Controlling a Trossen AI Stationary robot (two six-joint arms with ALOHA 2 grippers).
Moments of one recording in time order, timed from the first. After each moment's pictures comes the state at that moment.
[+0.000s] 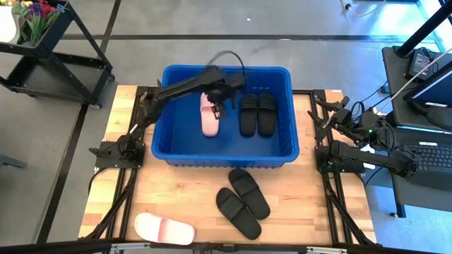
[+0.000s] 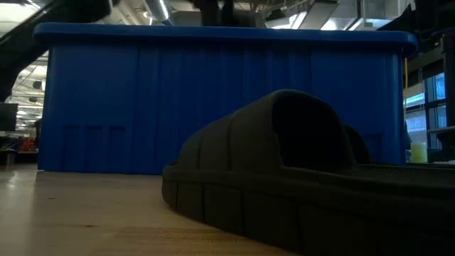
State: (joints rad) left arm 0.39 2.19 2.32 -1.57 -0.26 0.03; right arm -0.26 0.08 0.53 -0.49 0.40 -0.21
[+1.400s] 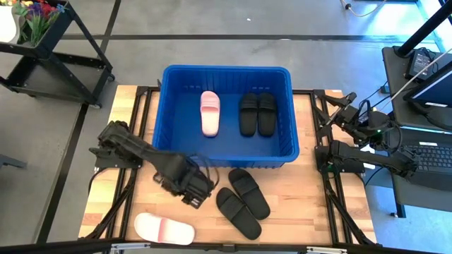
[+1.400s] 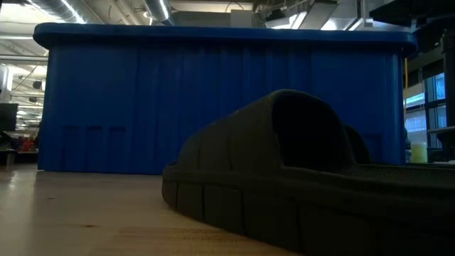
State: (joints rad) left arm -0.46 1.83 1.84 -1.57 0.26 -1.56; right arm -0.26 0.09 0.53 -0.28 0.40 -0.34
